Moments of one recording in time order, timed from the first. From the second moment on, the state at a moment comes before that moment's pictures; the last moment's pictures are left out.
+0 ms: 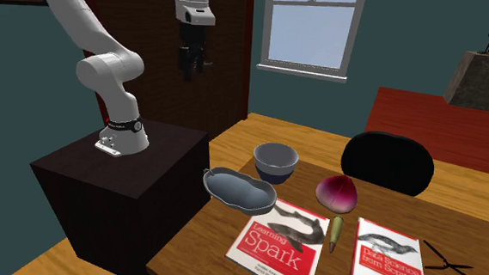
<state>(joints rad) 0.01 -0.61 -0.07 -2.44 0.03 1.74 -0.15</state>
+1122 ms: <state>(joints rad) 0.07 0.02 -0.07 -2.27 0.18 2.17 -0.17</state>
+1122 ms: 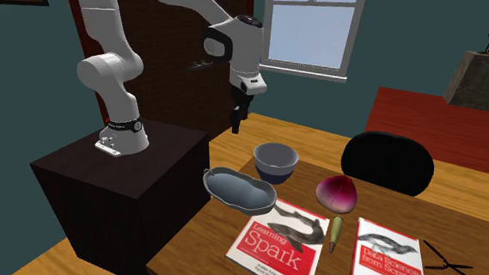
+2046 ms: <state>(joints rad) 0.06 0.57 -0.03 -1.85 0.29 2.29 -0.20</state>
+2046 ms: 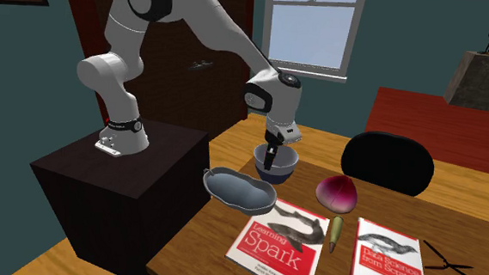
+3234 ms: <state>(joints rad) 0.07 0.74 -0.01 -1.75 0.31 2.36 -0.20</state>
